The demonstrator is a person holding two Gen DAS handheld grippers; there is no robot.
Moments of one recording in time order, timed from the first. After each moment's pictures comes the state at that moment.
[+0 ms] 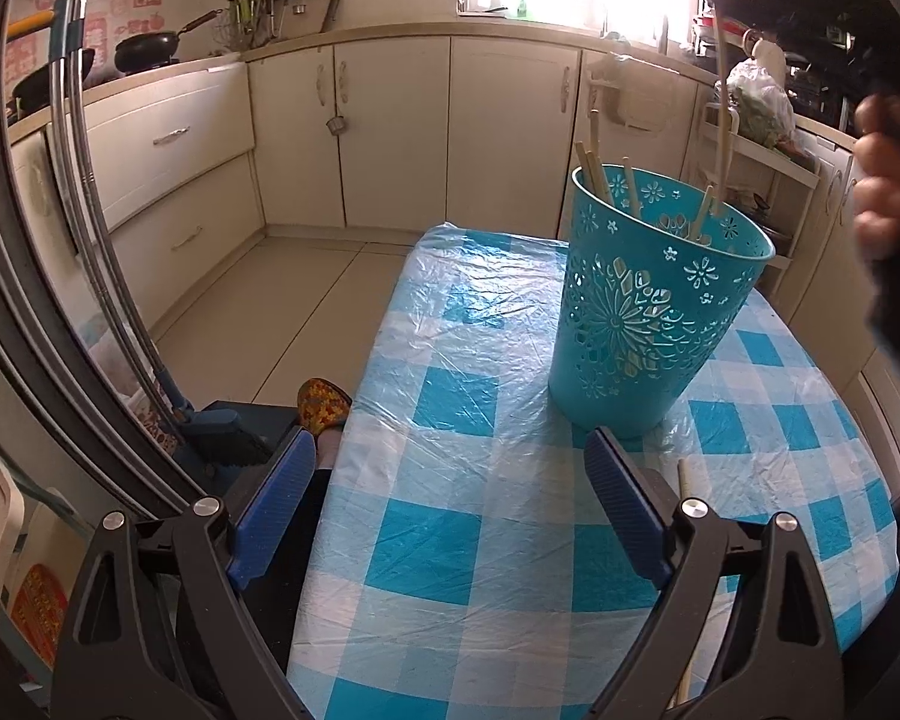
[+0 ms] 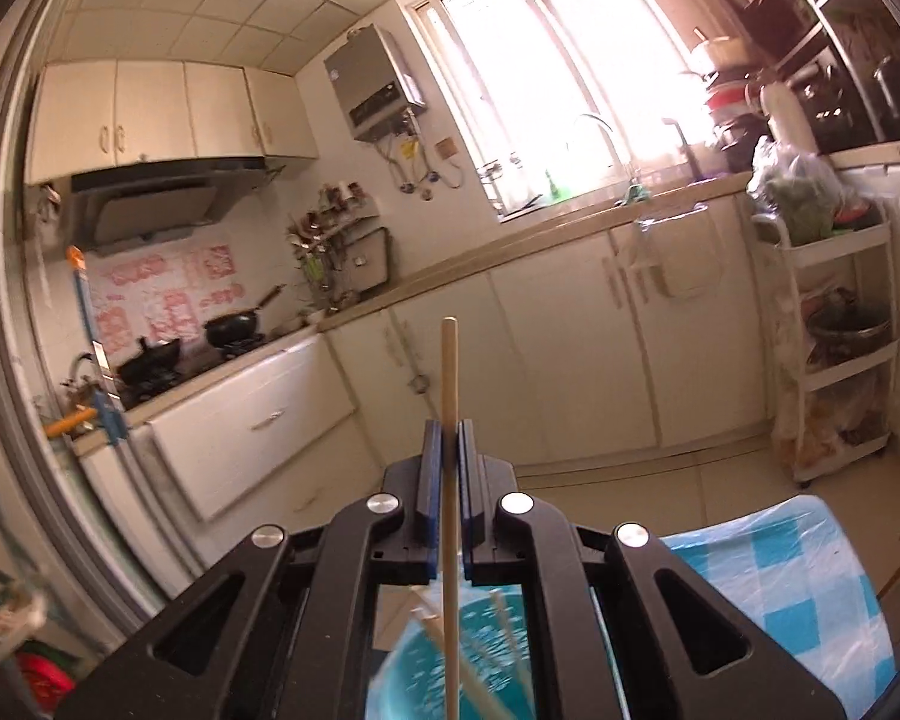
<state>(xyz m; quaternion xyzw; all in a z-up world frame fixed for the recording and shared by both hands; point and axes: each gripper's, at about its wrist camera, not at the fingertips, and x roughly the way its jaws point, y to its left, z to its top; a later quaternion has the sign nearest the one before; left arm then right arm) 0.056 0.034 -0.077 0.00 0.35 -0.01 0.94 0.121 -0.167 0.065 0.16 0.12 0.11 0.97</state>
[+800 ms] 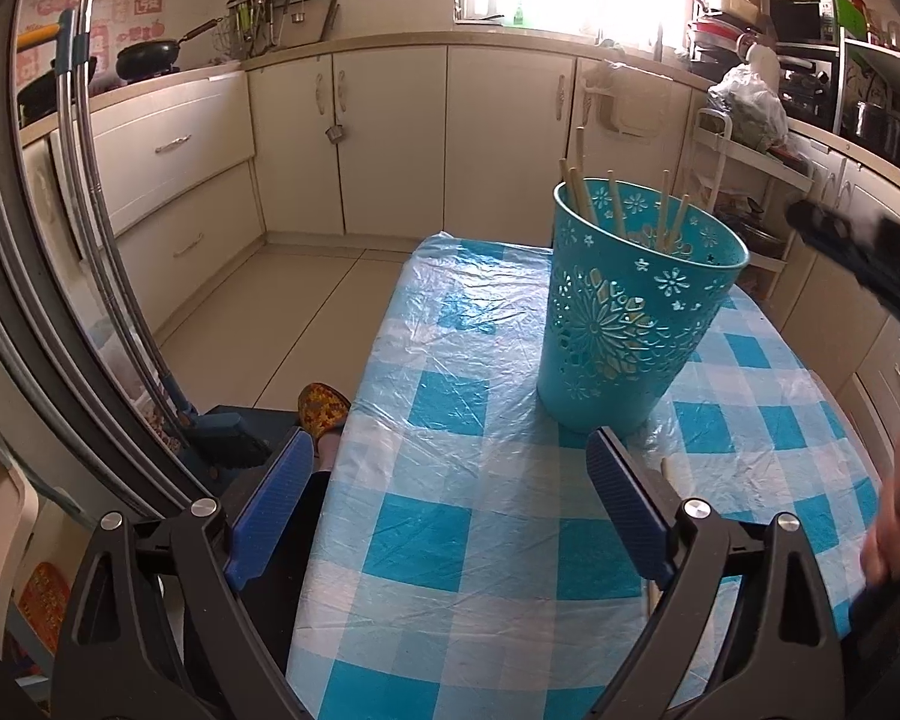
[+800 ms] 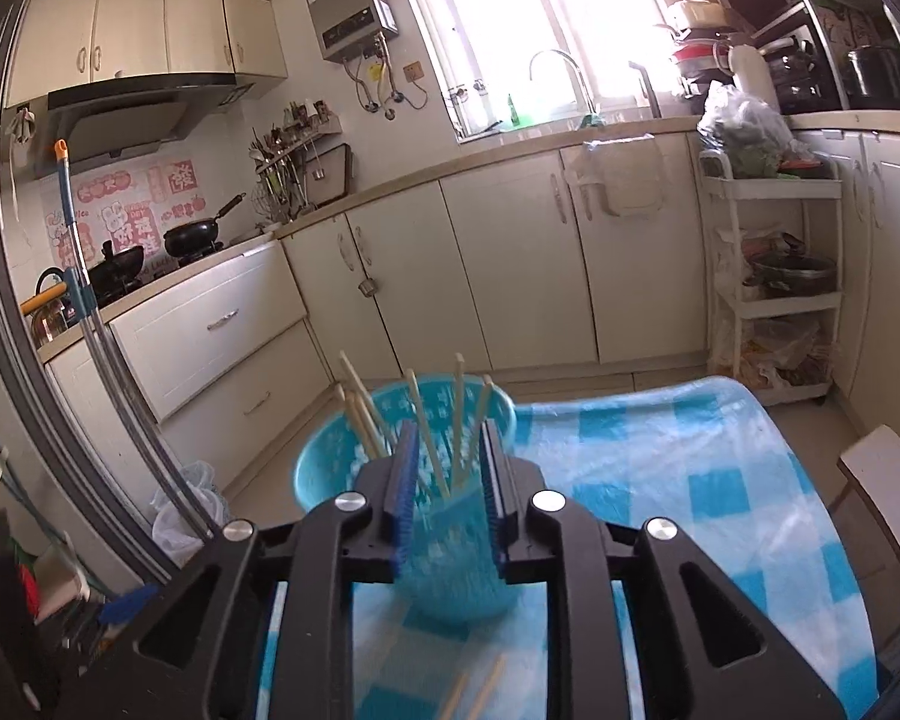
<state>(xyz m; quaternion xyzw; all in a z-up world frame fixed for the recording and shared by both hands) 0.041 0.026 -0.065 0.00 0.34 -0.01 0.94 0.019 -0.192 0.002 0.13 0.22 0.09 0.96</state>
